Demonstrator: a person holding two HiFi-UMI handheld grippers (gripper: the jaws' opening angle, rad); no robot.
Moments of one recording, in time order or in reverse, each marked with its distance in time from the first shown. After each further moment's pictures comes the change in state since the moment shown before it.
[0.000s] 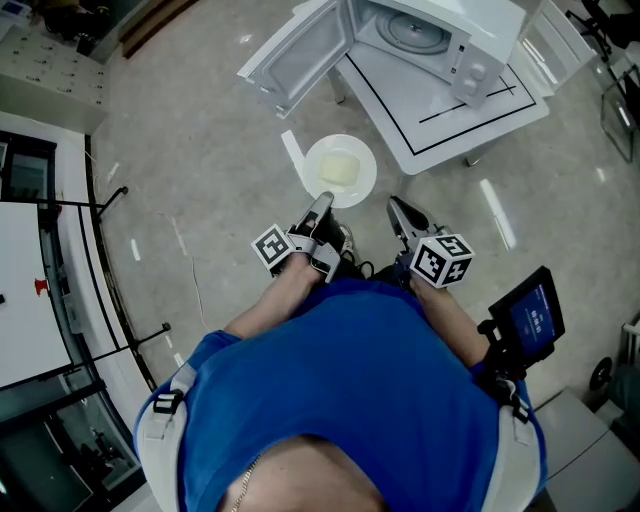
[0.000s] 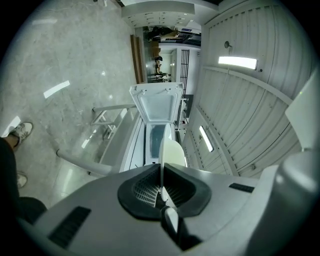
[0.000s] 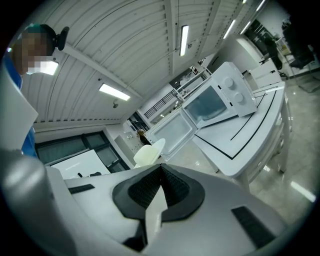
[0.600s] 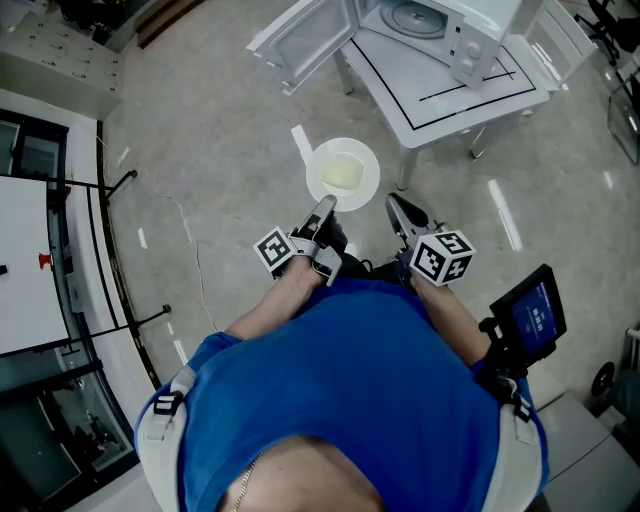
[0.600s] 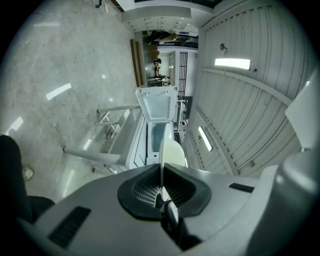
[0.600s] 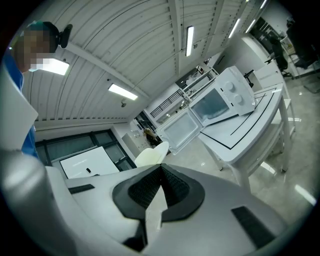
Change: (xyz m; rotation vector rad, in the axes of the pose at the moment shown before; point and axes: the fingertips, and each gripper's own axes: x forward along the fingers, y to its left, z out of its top) left arm -0.070 0.001 -0.063 0.017 -0.029 0.003; right arm -0.061 0.031 -0.033 -0.033 0.004 0.067
